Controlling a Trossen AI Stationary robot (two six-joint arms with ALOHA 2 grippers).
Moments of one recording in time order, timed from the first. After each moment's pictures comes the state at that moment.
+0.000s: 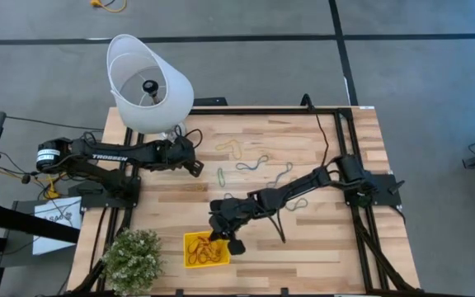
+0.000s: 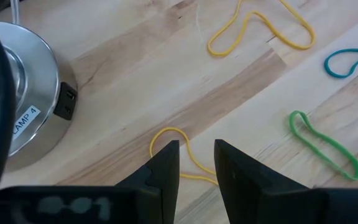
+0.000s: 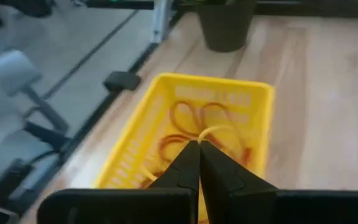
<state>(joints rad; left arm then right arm) 0.21 1.26 0.64 -0.39 -0.38 -0.67 0.27 2.15 1.45 0.15 -0.30 0.02</state>
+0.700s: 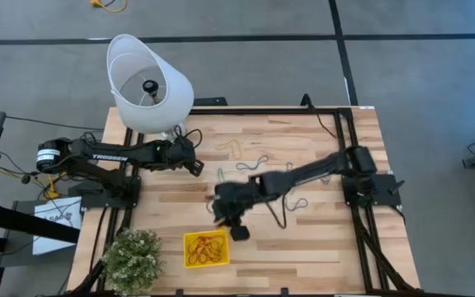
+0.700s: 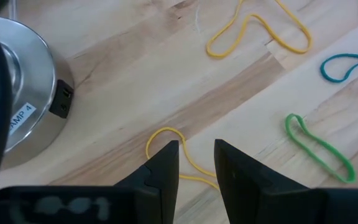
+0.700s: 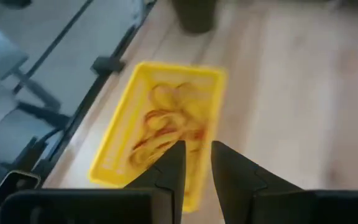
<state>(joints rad) 0.21 1.26 0.64 -0.38 -0.37 -0.69 0.20 2.01 1.58 -0.31 -0.28 -0.04</state>
